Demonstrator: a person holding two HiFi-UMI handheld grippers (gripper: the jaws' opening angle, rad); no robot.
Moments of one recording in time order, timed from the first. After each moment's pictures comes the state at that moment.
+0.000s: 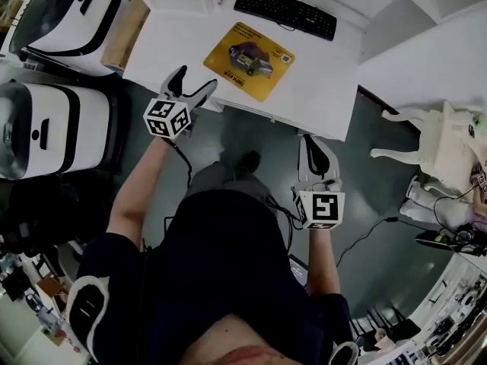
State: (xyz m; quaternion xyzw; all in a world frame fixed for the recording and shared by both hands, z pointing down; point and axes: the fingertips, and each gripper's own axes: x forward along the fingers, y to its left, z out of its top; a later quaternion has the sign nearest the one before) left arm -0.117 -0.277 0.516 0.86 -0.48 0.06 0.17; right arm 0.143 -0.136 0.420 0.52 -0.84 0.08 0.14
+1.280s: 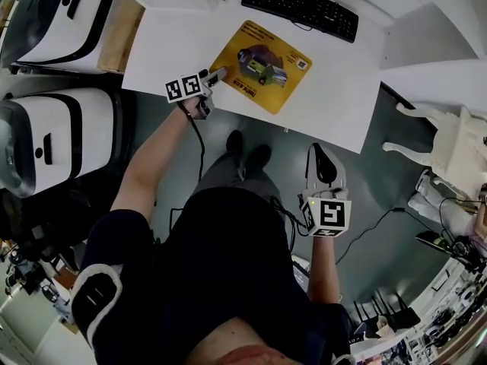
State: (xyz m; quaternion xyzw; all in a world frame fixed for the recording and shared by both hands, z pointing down) left arm -0.145 -0.397 0.737 0.73 -0.45 0.06 0.51; right arm 0.131 -0.208 0.486 0.53 -0.81 0.17 0.18
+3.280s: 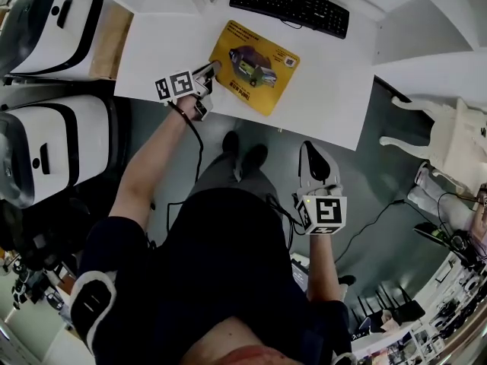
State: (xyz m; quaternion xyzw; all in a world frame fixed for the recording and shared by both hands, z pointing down) left arm -0.096 -0.415 0.658 0.76 -0.38 0.00 0.52; right arm 0.129 -0.214 0.489 0.53 -0.81 0.20 0.17
